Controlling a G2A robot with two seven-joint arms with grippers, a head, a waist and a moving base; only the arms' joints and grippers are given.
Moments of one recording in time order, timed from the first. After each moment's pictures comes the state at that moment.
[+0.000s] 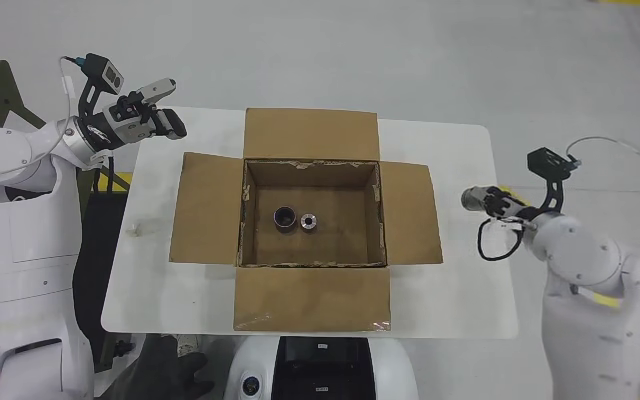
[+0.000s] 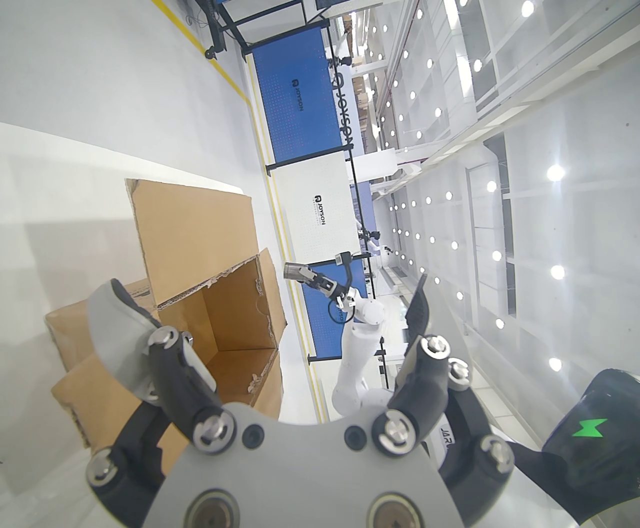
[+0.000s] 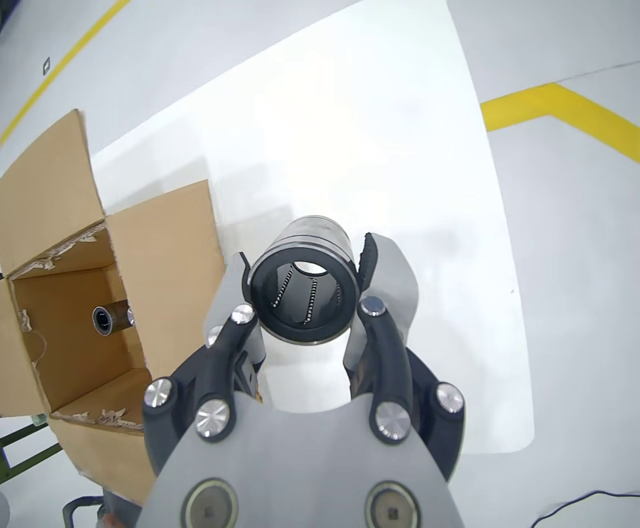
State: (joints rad) left arm 0.99 -0.94 -1.72 -1.43 -0.37 0.03 -1.22; right arm -1.39 -1.26 1.72 -2.01 -0.89 0.34 1.17
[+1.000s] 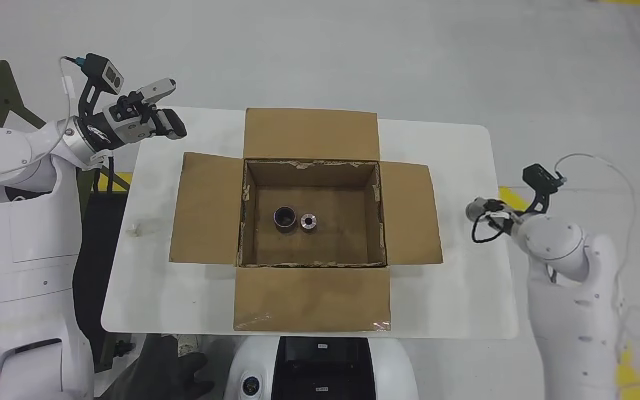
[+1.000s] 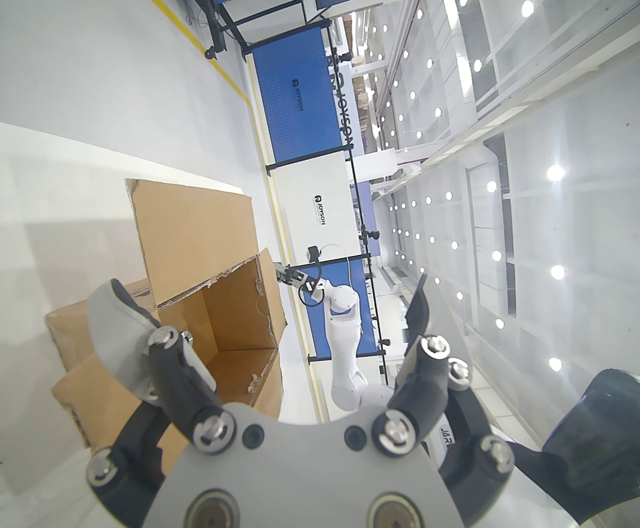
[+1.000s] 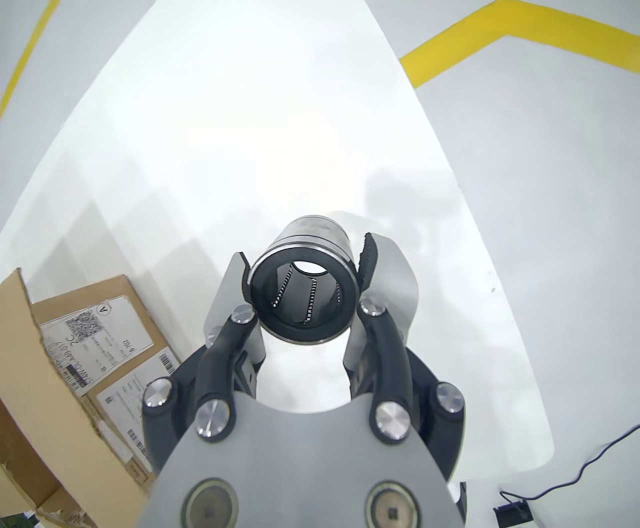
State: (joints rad) left arm 0.99 -0.94 -1.72 -1.43 -0.37 0.03 -1.22; right arm -1.31 -1.25 1.67 -1.67 -0.89 0.43 1.03
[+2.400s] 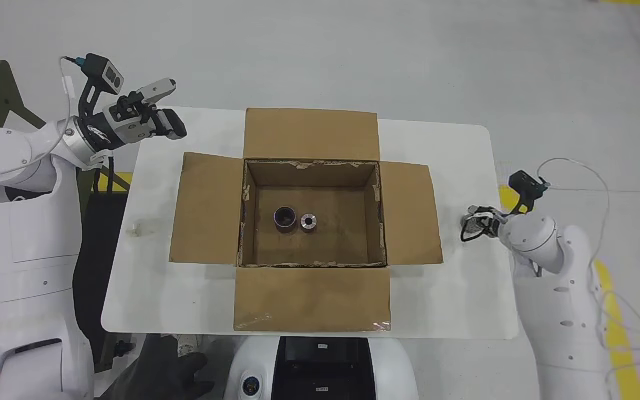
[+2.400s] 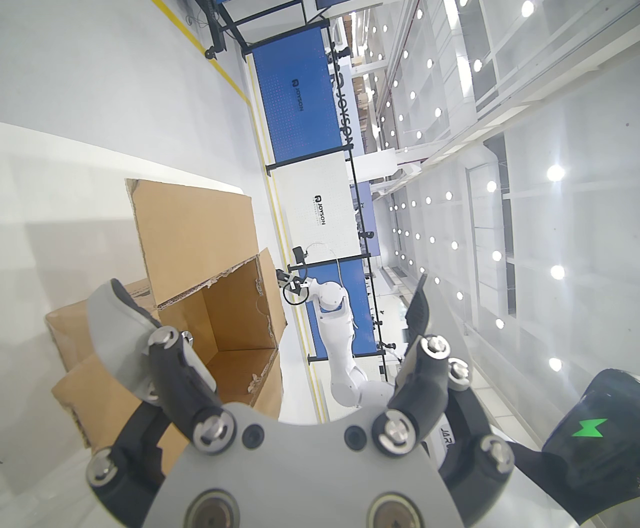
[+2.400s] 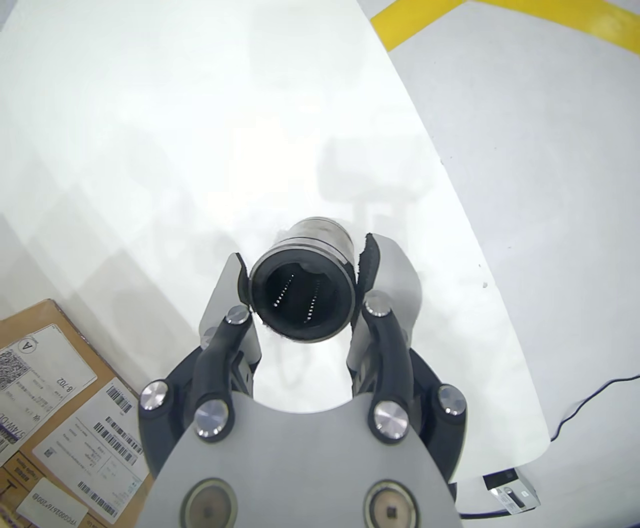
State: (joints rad) left arm 0.99 -0.94 -1.72 -1.43 -0.37 0.03 -1.22; right arm -1.26 -1.24 1.58 -1.57 -0.94 0.51 1.01
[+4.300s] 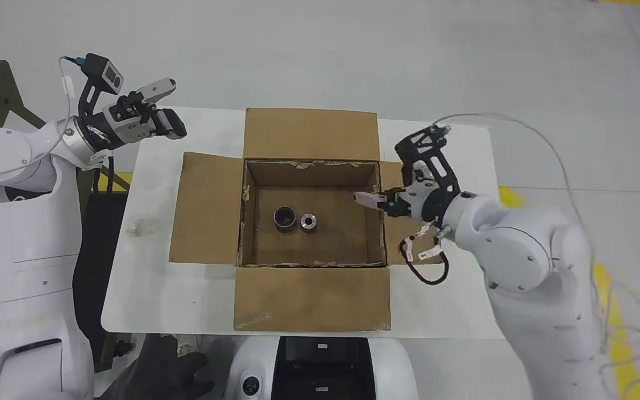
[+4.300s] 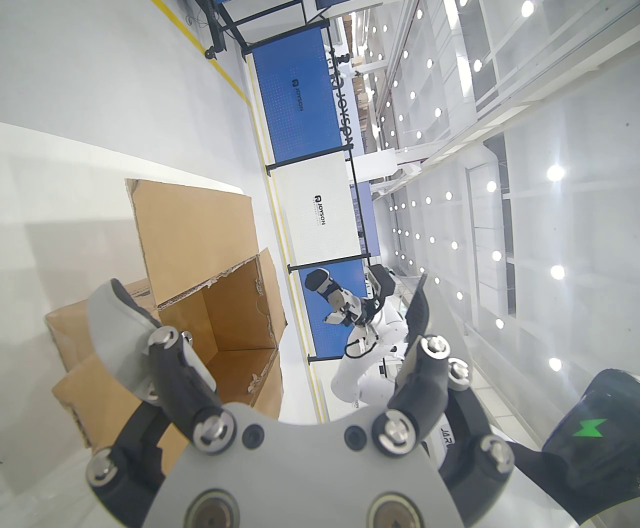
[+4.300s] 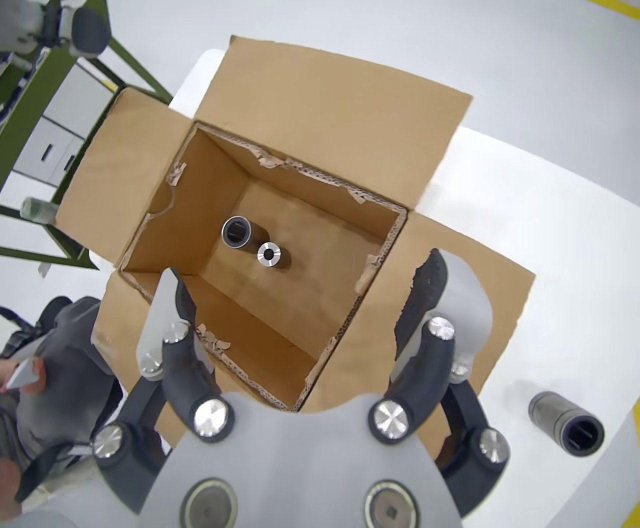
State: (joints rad) left arm 0.99 -0.94 -1.72 -1.43 -0.37 0.03 -1.22; right arm -1.15 -1.23 1.26 -2.12 -0.77 -0.01 1.16
